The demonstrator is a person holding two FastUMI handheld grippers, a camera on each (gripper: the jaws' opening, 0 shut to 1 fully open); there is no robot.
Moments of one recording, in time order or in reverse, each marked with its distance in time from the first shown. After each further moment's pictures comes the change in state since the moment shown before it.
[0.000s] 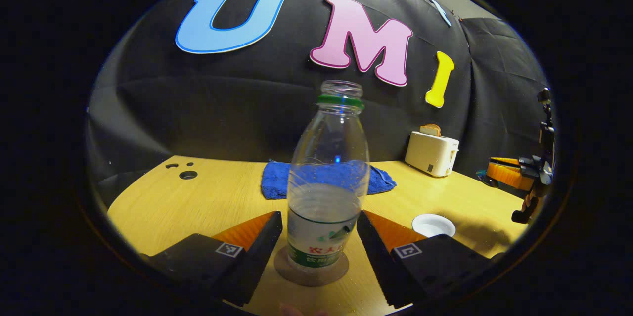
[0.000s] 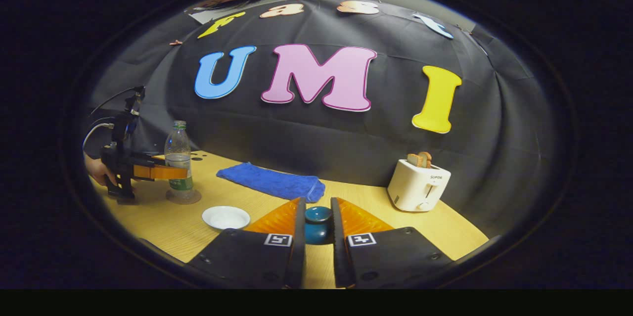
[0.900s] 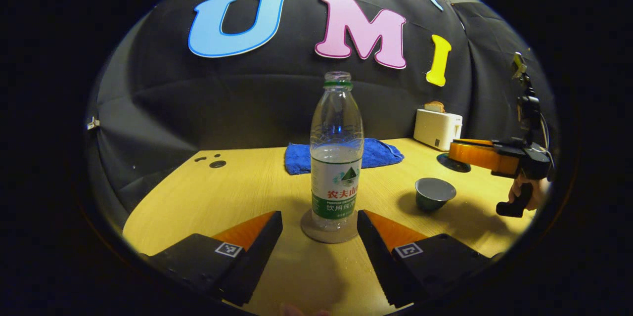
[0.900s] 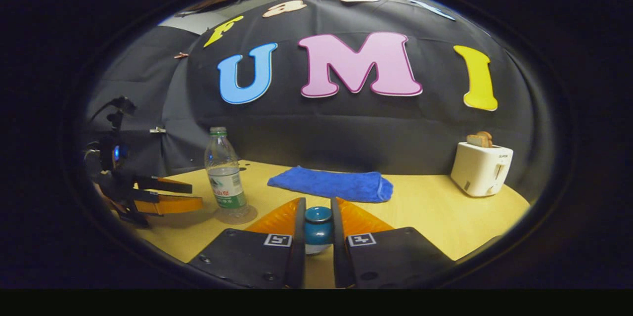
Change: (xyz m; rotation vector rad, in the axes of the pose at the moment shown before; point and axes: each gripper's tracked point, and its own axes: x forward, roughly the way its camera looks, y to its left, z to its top) left arm -0.079 0.017 -0.031 0.111 0.077 0.091; right arm 0.042 0.121 -0.013 0.172 0.050 0.220
